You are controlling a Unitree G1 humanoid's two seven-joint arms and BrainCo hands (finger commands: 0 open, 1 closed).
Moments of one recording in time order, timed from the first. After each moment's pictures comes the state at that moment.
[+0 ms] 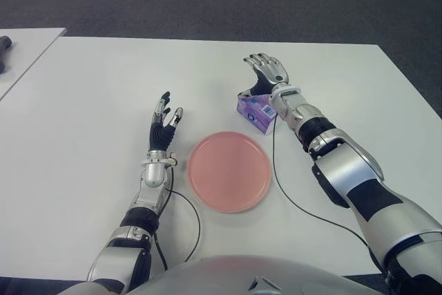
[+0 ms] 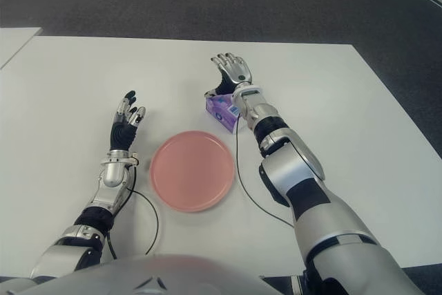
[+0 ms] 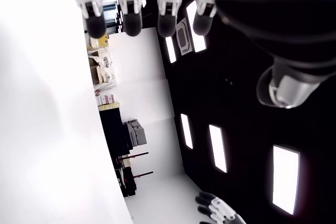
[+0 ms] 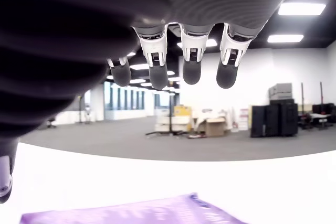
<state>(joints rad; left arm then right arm) -0.20 0.07 0.03 0.79 0.16 -0.77 0.24 -1.02 -0.24 0.57 1.24 -0.86 -0.14 -0.40</state>
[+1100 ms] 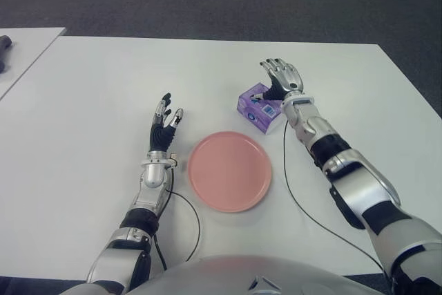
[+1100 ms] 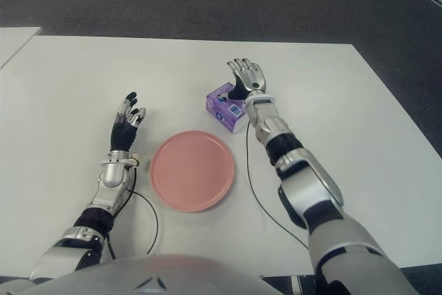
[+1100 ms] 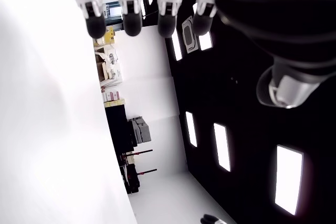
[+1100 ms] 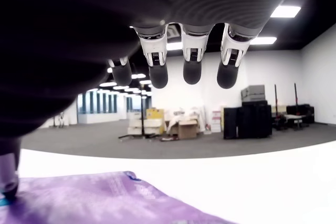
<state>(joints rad) -0.19 0.07 0.02 0.75 0.13 -0.74 0.22 -0.76 -0.38 0.54 0.77 -0.84 0.08 -0.27</state>
